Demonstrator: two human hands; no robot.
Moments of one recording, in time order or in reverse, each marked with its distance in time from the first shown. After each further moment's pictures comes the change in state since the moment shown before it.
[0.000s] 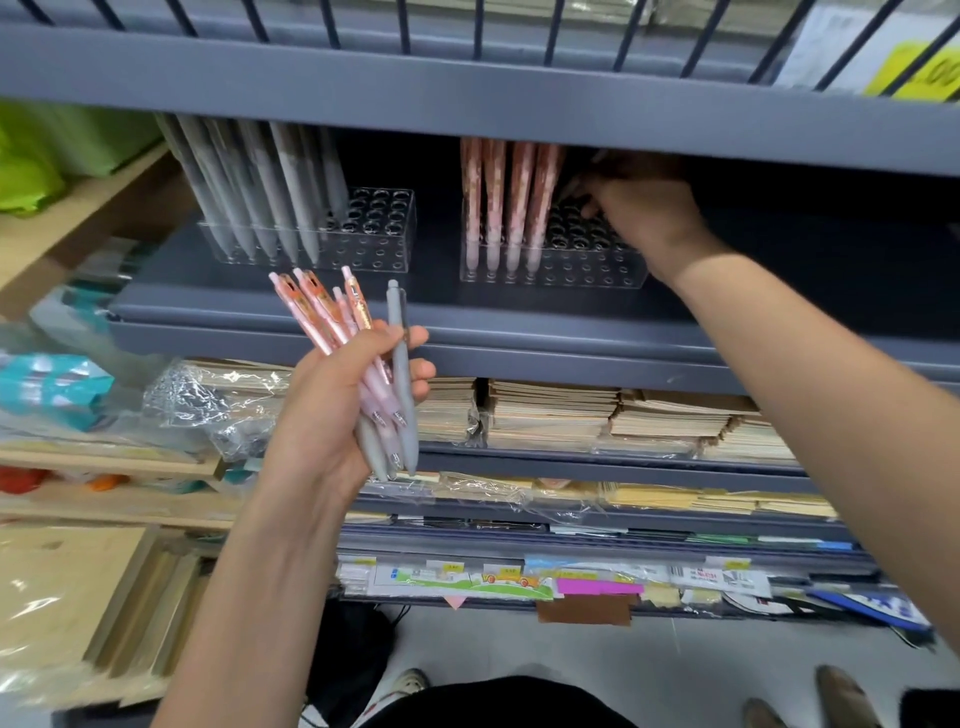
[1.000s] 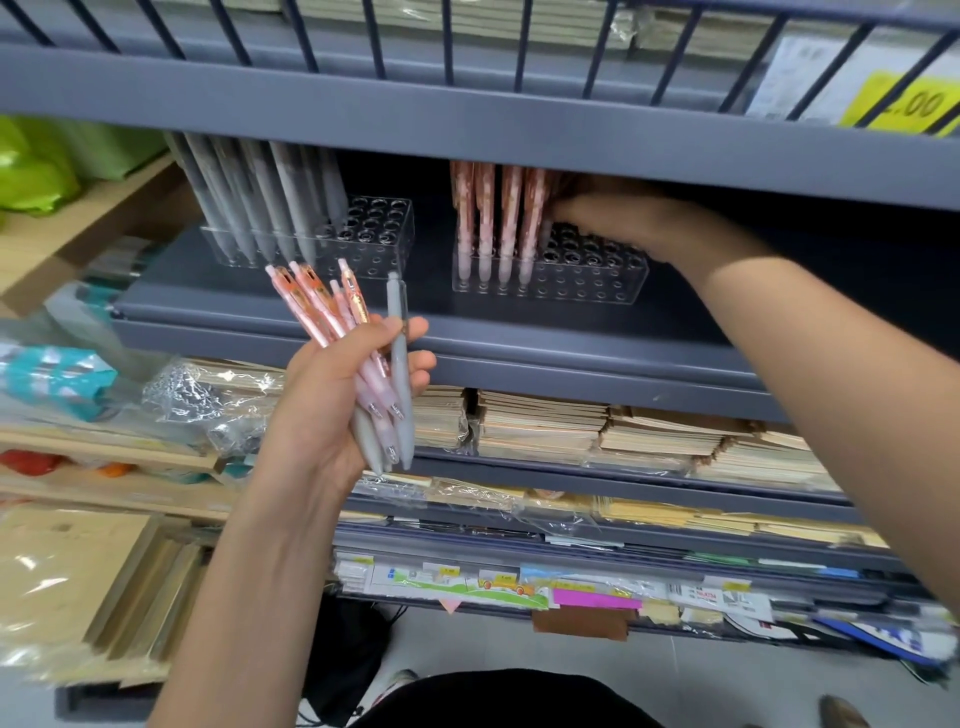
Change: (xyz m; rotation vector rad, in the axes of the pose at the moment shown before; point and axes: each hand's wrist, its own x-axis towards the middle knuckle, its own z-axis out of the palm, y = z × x) left_hand -0.004 0.003 0.023 -0.020 0.057 0.033; right_hand 0.009 -0.027 -0.008 -0.381 -0.417 -0.121
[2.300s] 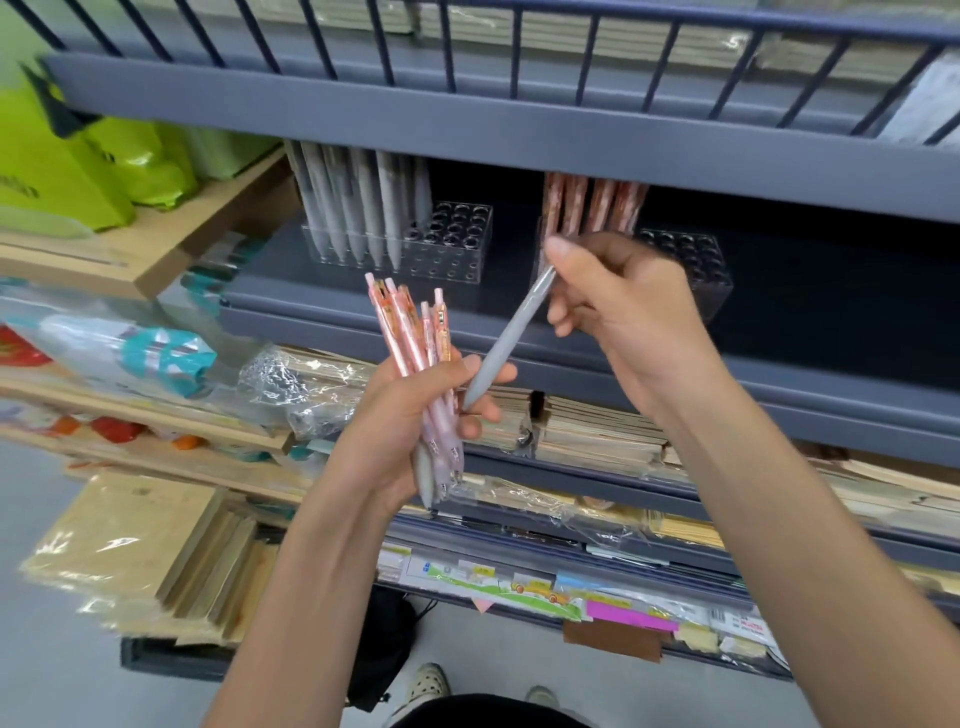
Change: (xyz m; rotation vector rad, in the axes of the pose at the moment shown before) left_hand -0.011 0.002 -0.032 0.074 -0.223 -0.044; right_hand -0.089 -0.048 0.079 1.043 0.111 -0.140
